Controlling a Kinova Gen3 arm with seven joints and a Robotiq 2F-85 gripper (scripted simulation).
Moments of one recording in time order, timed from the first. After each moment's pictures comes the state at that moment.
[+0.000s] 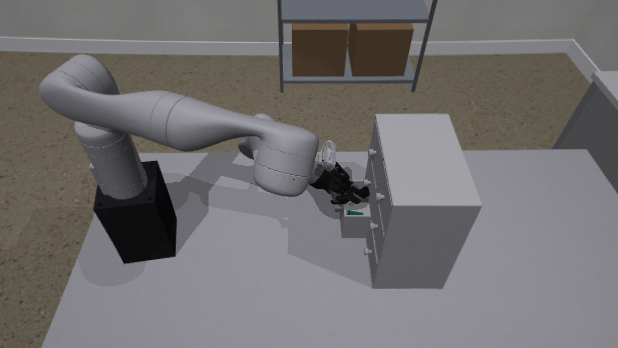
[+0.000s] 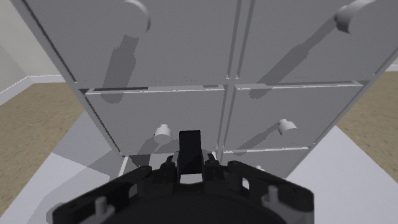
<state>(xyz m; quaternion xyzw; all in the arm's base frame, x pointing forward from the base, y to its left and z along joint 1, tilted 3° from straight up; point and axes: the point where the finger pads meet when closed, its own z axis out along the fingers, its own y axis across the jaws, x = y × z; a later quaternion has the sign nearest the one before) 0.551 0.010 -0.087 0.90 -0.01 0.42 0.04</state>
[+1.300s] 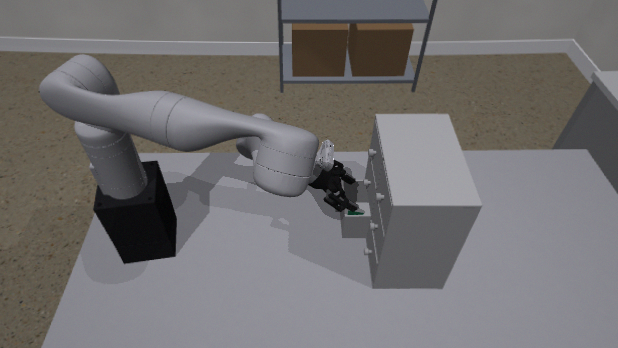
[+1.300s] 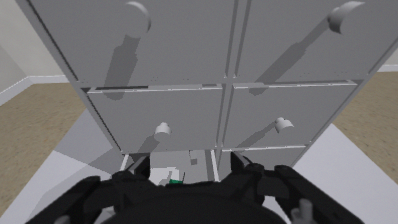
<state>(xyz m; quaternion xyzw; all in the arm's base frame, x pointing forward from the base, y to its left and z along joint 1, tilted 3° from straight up) 0.547 0.009 -0.086 0.90 -0.01 0.43 0.04</state>
